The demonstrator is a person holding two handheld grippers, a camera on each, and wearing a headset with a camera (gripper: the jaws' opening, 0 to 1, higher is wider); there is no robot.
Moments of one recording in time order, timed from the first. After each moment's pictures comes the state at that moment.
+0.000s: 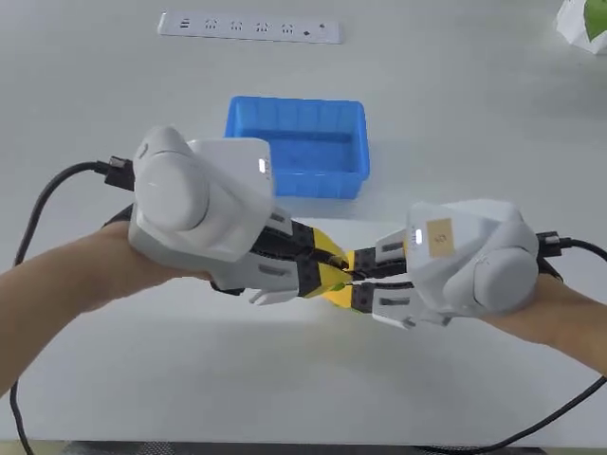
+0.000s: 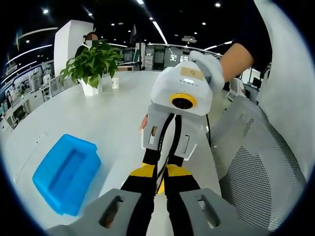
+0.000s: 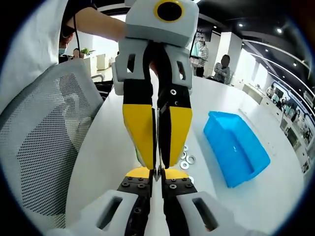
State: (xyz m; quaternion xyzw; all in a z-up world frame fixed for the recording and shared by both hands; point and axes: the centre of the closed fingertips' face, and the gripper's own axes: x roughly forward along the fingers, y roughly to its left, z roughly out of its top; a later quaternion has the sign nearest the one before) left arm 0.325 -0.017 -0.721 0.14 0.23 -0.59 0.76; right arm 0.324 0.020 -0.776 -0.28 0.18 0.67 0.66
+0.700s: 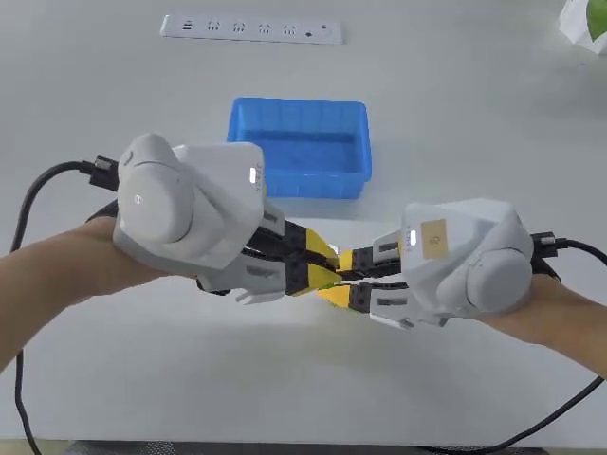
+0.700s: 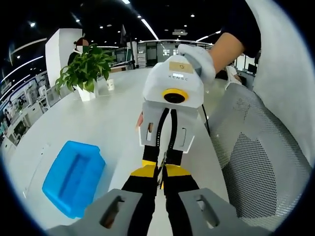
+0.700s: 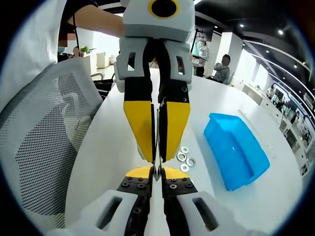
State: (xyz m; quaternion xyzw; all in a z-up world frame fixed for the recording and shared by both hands) left arm 0.321 -0.005 -0.722 0.20 0.21 -0.60 0.74; right arm 0.321 0.029 -0.775 -0.30 0.17 0.67 0.66
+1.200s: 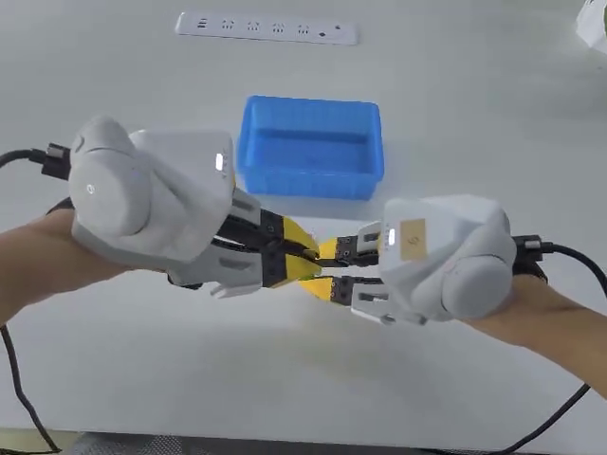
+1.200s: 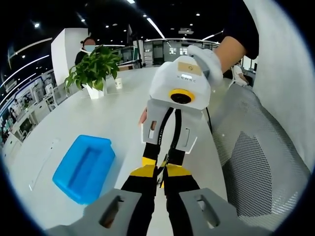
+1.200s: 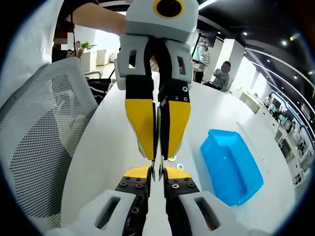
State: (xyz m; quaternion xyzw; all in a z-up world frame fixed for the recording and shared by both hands) left arm 0.319 0.024 -0.709 0.20 0.22 -0.58 0.76; right arm 0.323 0.055 -0.762 -0.32 0.14 0.67 0.66
